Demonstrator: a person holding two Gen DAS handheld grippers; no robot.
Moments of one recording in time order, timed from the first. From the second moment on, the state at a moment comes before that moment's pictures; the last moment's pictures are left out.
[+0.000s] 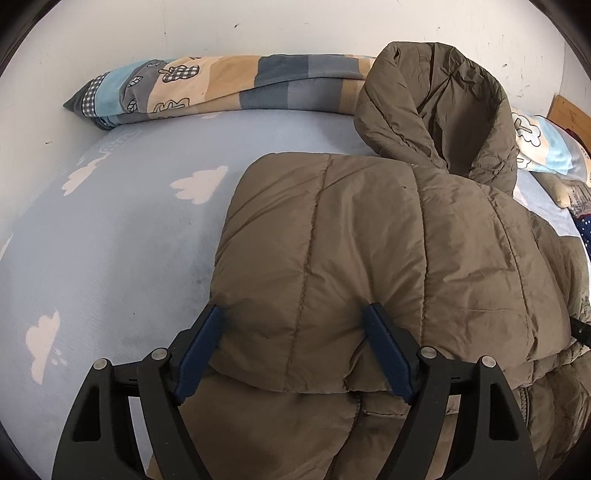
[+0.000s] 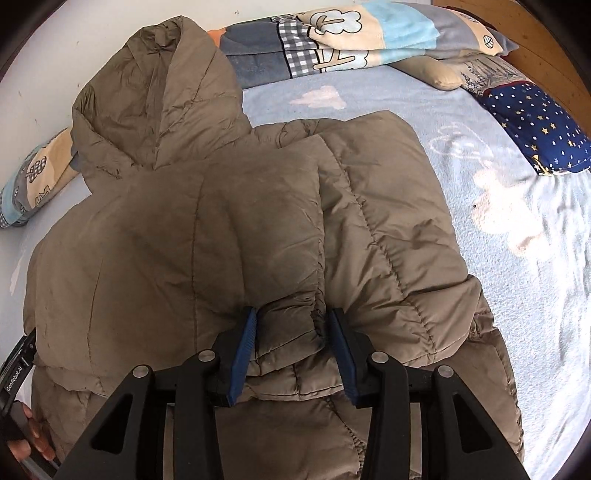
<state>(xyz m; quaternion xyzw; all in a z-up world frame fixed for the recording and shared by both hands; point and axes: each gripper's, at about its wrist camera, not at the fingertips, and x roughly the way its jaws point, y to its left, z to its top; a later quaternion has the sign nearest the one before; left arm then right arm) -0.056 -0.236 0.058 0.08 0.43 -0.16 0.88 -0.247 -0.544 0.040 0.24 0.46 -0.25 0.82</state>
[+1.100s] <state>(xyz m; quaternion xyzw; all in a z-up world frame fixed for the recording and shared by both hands) -0.065 -0.244 0.079 0.05 0.41 -0.19 0.89 -0.240 -0.517 0.077 0.23 0.46 -0.20 0.83</state>
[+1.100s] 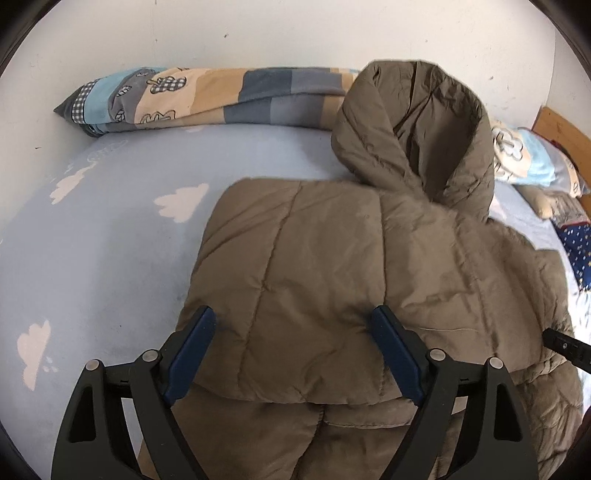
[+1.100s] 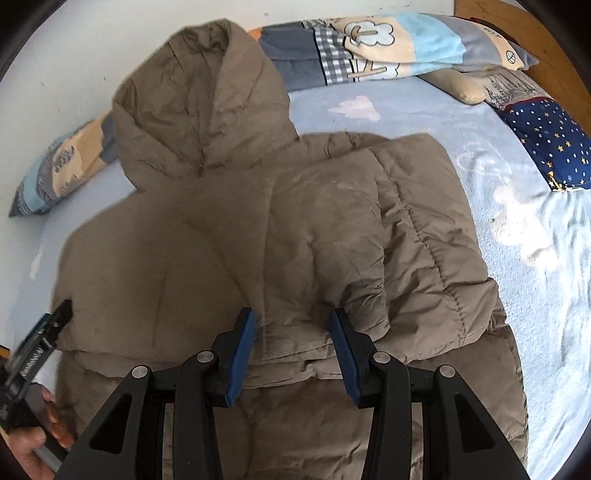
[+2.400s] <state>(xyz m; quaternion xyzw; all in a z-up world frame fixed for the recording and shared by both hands) -0.084 -0.248 0.099 0.08 0.34 -0.21 0.91 -0.266 -0.518 0.113 0.27 0.45 -0.18 0.83</state>
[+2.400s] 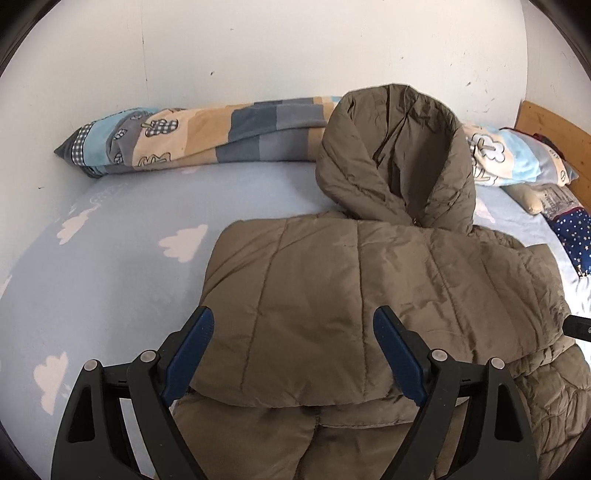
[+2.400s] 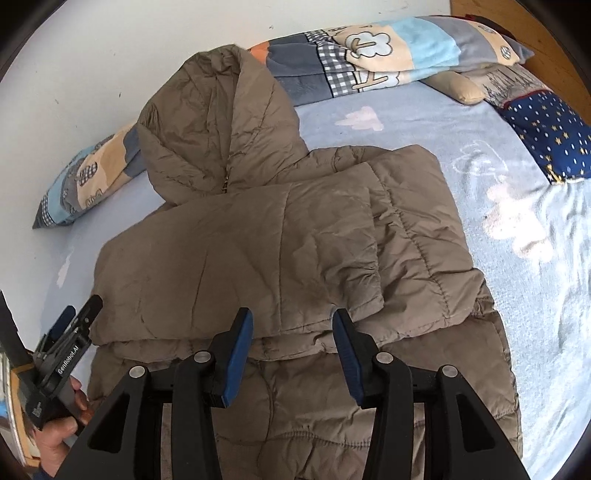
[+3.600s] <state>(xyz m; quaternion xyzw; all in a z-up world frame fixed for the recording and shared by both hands) -0.236 -0.182 0.072 0.09 0.49 -0.17 0.85 -0.316 -0.545 0.171 0.30 0.41 -0.13 0.85</state>
